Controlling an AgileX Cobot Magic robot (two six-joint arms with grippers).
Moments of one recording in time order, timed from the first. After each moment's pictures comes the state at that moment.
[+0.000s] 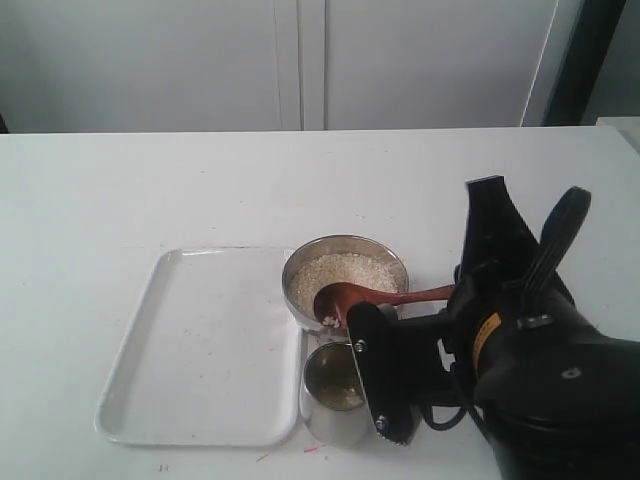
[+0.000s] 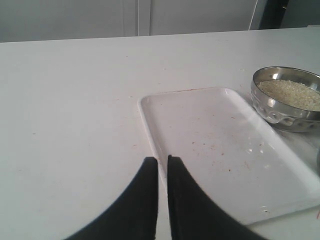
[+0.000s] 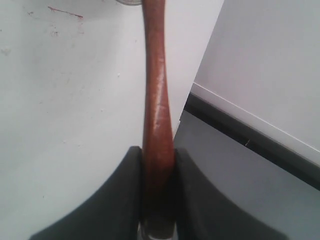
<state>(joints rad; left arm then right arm) -0.18 0.00 0.01 -0.16 0.08 -0.01 1.11 1.32 -0.73 -1.12 1.22 0.09</state>
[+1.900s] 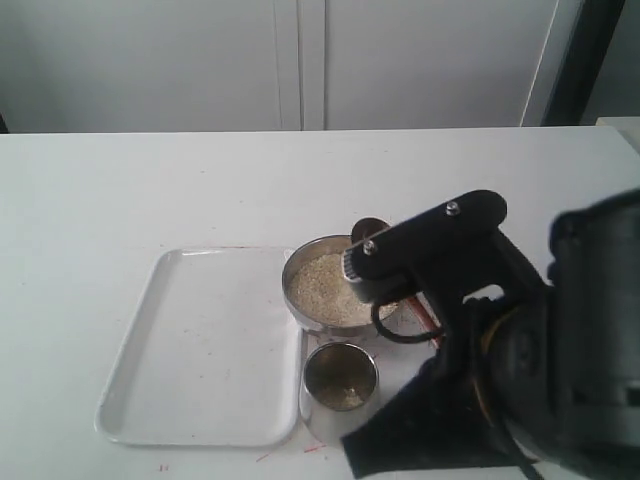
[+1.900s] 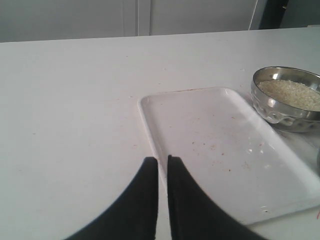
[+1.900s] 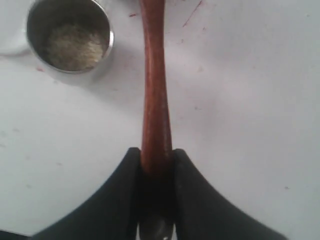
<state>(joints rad) -0.18 0.00 0.01 -0.16 0.08 -0.01 1.11 1.25 -0.93 -0.50 1.21 1.03</state>
